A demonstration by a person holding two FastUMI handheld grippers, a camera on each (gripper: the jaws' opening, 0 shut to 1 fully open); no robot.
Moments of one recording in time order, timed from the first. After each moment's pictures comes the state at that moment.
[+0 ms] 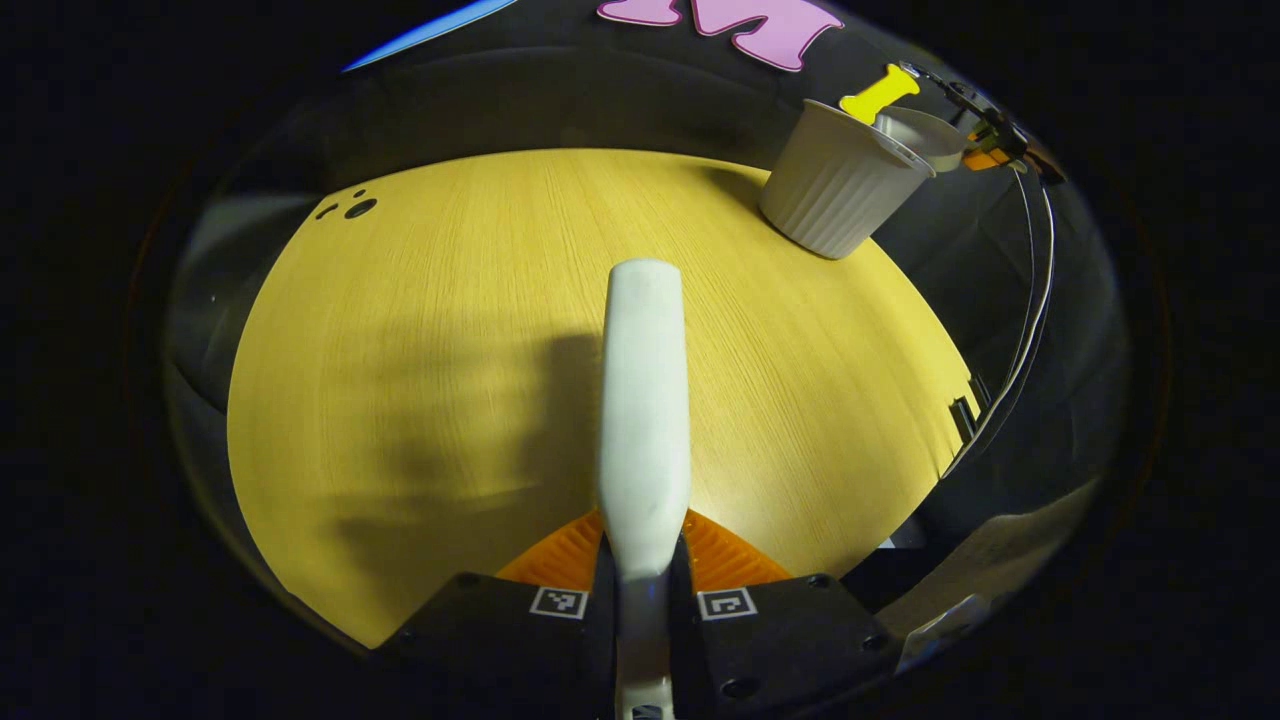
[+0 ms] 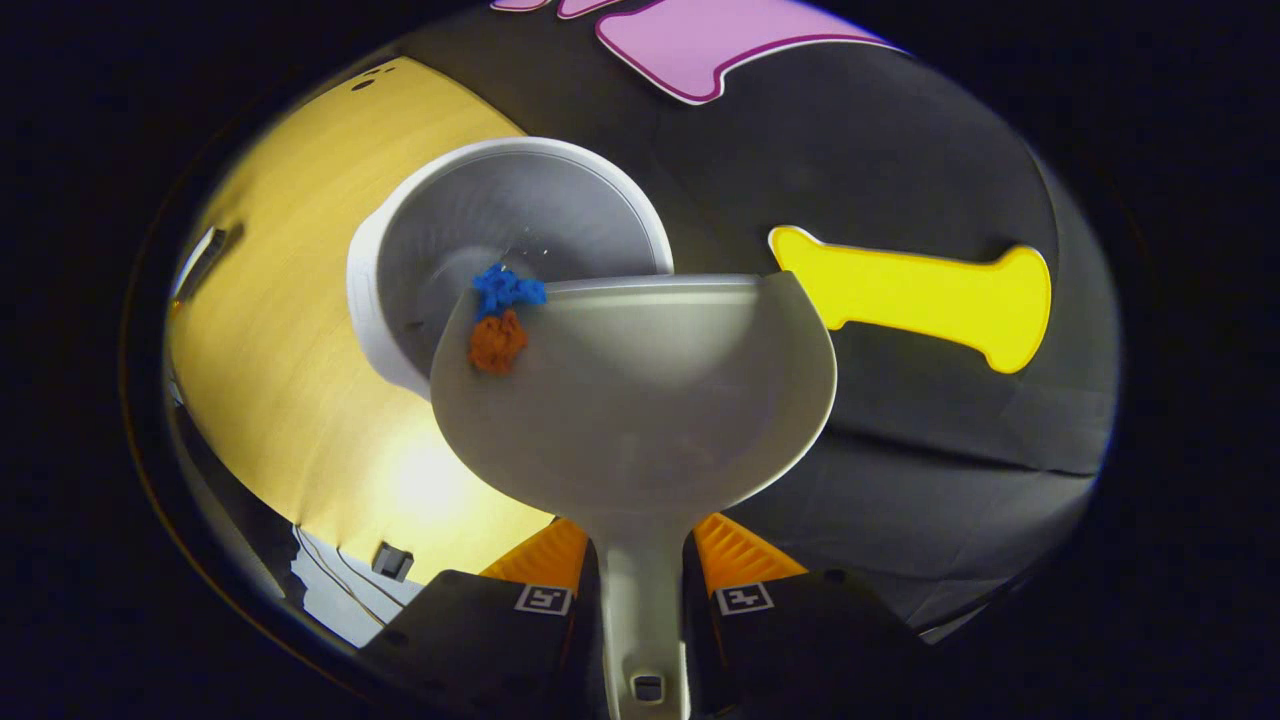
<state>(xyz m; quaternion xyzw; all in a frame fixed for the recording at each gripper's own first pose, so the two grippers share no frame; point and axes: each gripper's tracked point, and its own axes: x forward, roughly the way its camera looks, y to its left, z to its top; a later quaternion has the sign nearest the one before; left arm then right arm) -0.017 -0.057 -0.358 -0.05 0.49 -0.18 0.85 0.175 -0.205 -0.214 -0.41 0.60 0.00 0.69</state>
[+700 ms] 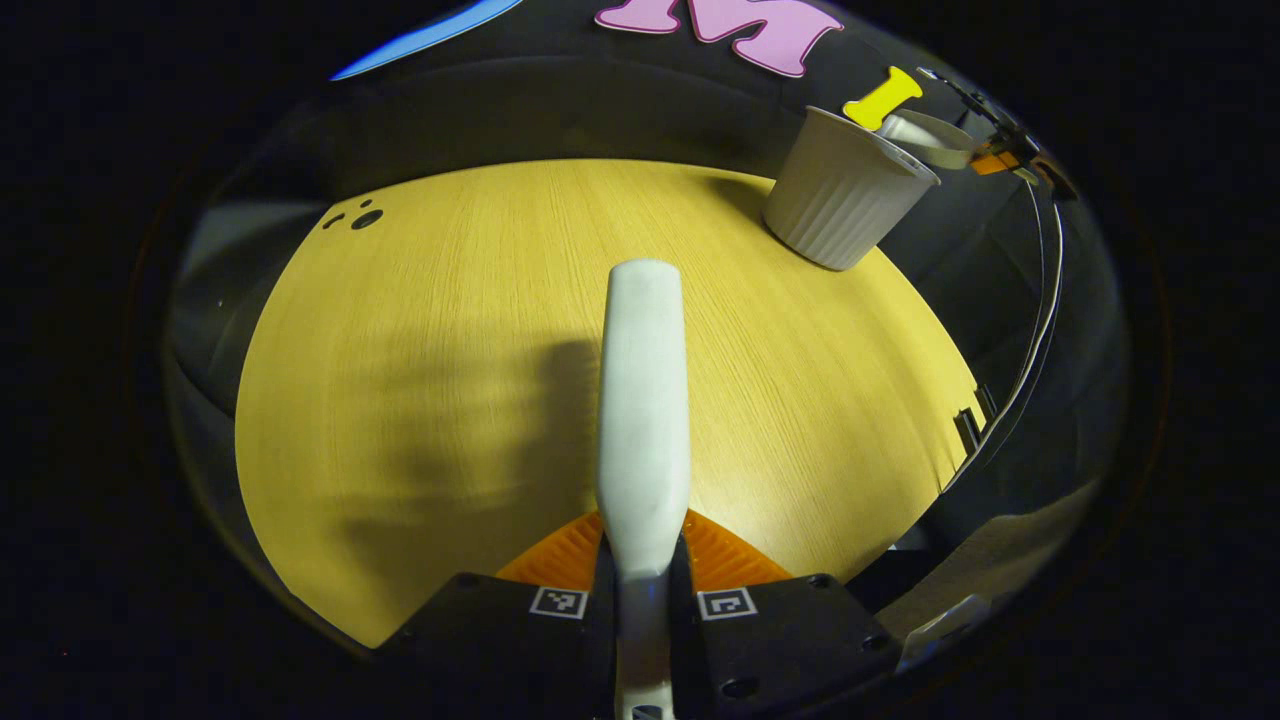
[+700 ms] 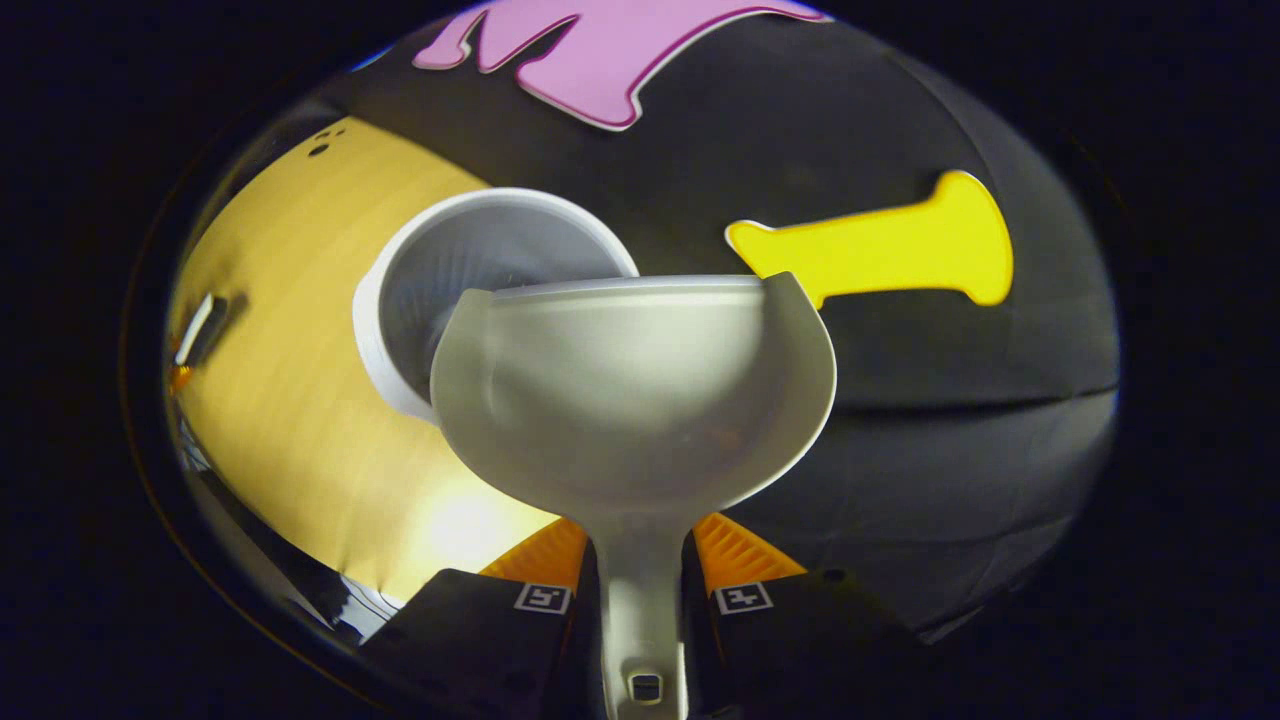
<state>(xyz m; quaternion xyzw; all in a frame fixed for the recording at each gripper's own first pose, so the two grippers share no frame) -0.011 -0.054 -0.355 -0.05 0.48 -0.17 0.86 0.158 -0.211 -0.198 -0.27 0.54 -0.04 0.80</state>
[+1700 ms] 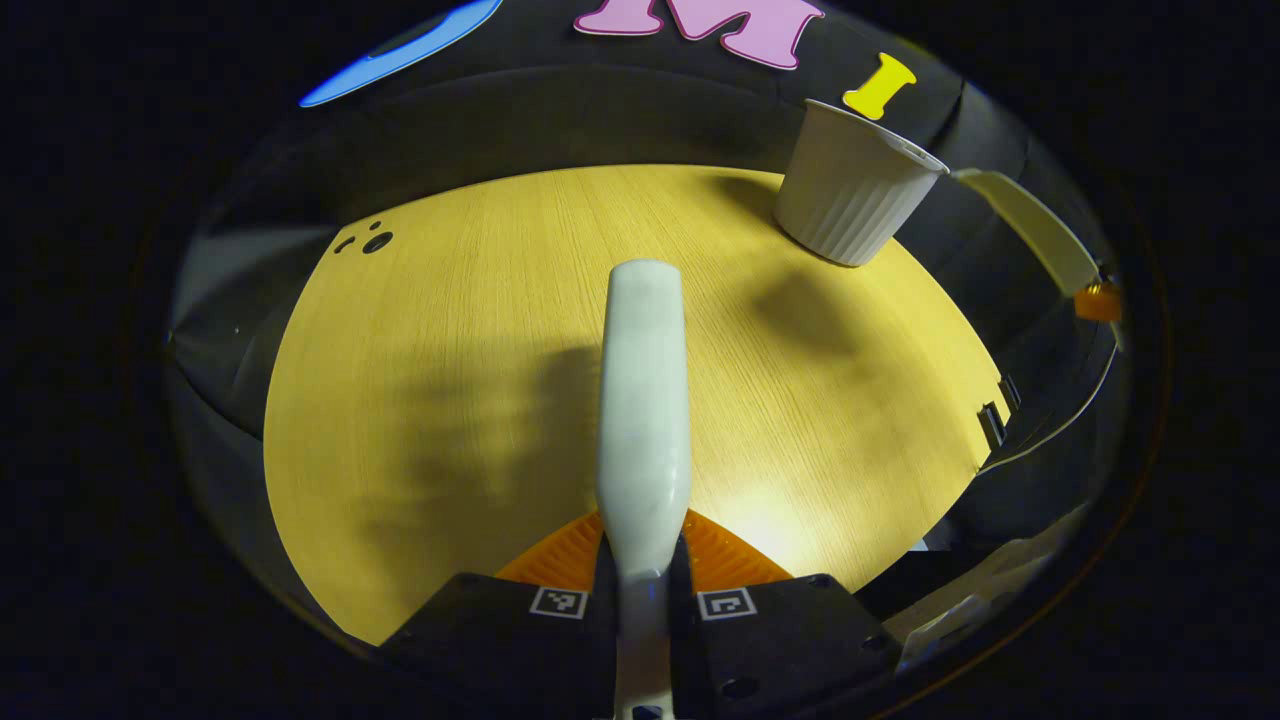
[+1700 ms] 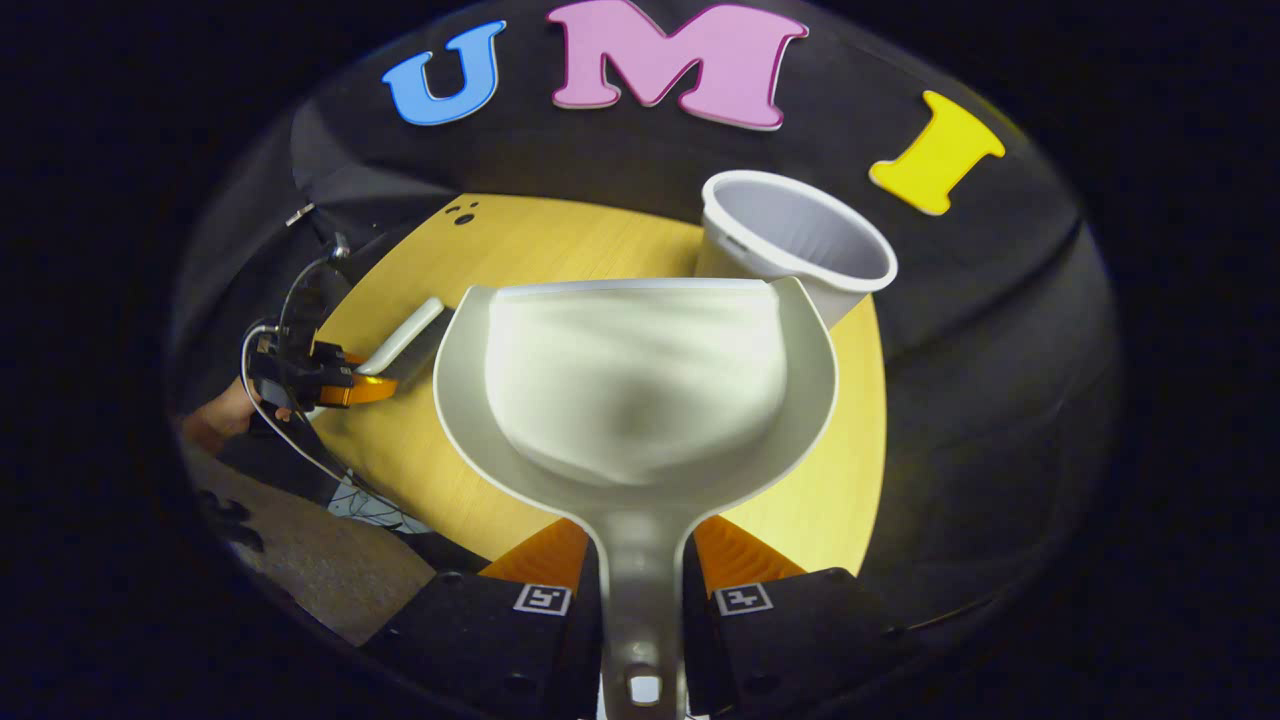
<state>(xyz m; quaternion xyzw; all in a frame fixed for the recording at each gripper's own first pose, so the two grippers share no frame) -0.008 -0.046 -0.349 0.00 0.48 -0.14 0.86 -0.041 0.014 -0.309 -0.03 0.52 0.09 0.85</state>
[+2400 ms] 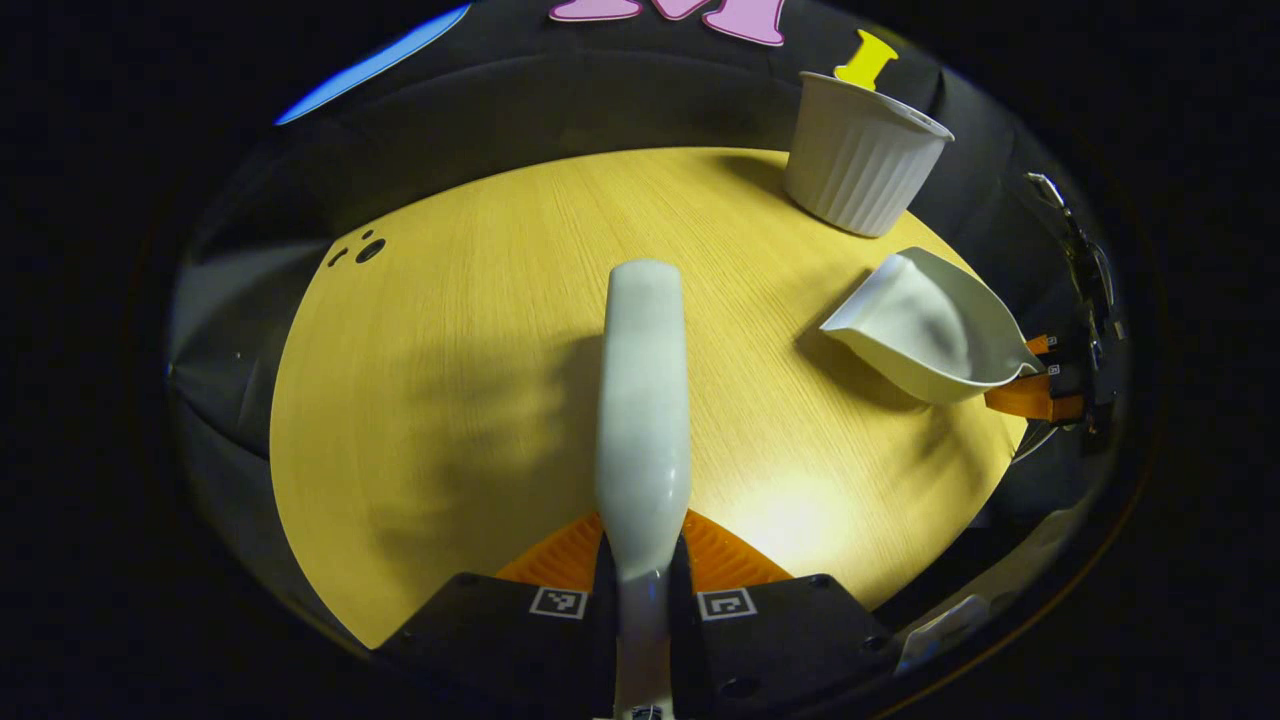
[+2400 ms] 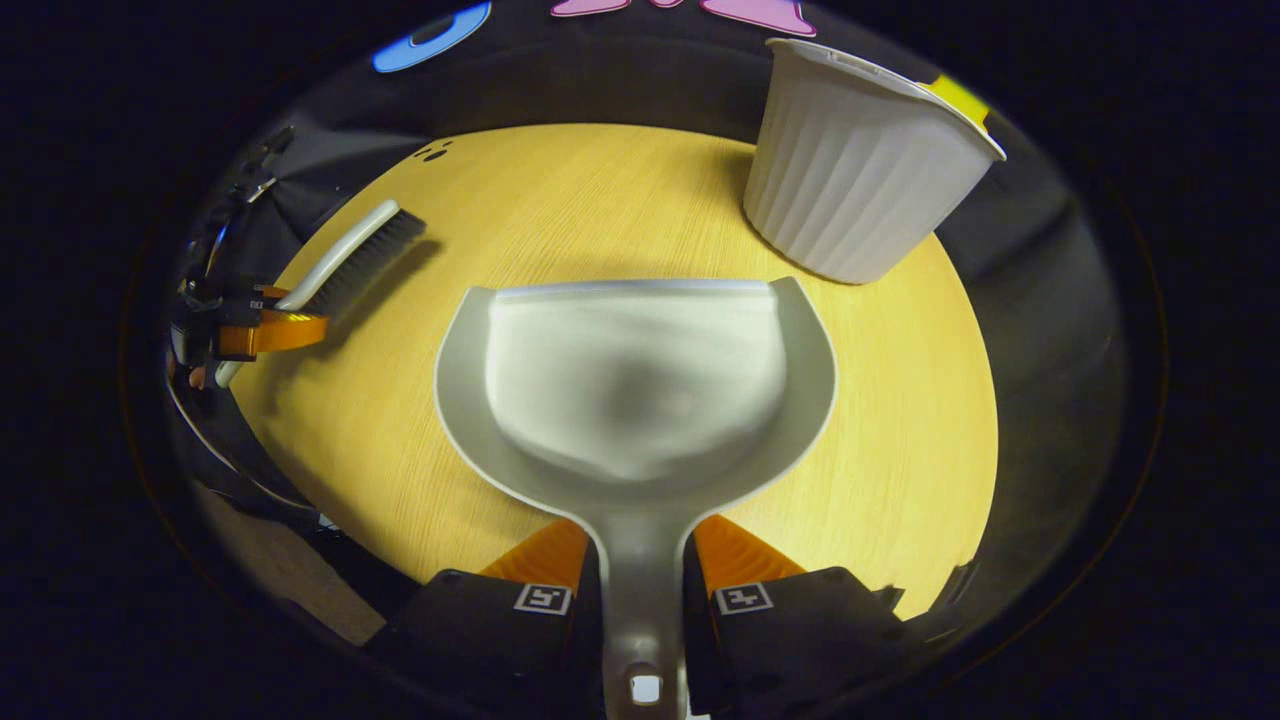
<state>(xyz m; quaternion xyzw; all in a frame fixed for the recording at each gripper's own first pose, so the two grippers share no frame) 0.005 -0.040 -0.383 0.05 0.49 -0.14 0.86 -0.057 0.055 -0.472 -0.02 0.56 0.07 0.82</state>
